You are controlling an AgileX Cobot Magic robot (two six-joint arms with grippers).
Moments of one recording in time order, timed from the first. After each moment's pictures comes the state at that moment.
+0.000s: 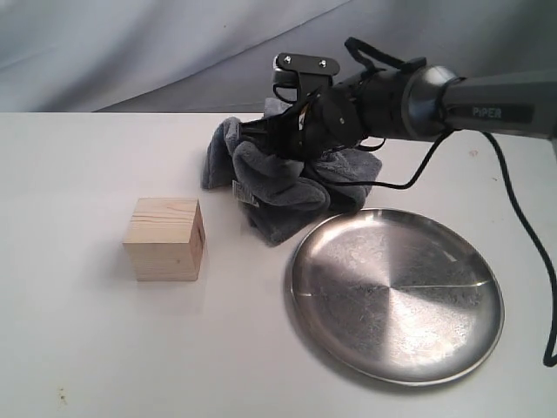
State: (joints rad) left arm -0.13 0.00 0.00 -0.12 0.13 0.11; right arm 0.67 2.19 -1.60 -0.14 0.27 0.51
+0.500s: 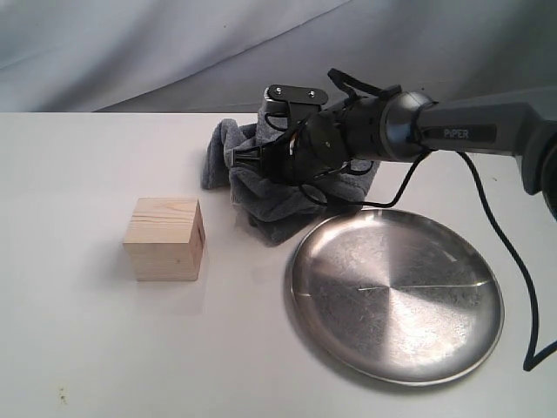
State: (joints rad) left arm -0.13 0.00 0.00 -0.12 0.13 0.11; right arm 0.69 2.25 -1.60 -0.10 0.28 0.51
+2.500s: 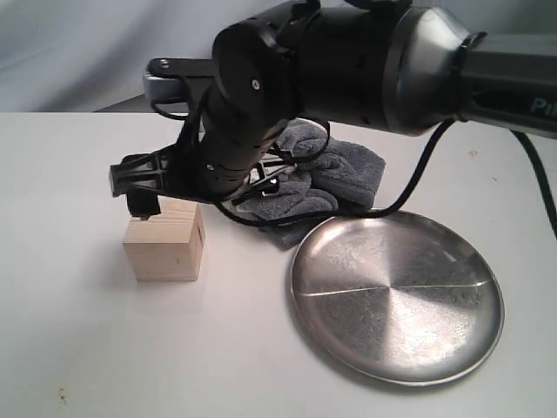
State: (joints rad) left arm -0.13 0.00 0.00 -0.12 0.13 0.11; right arm 1.00 1.94 -1.62 0.00 0.78 0.41
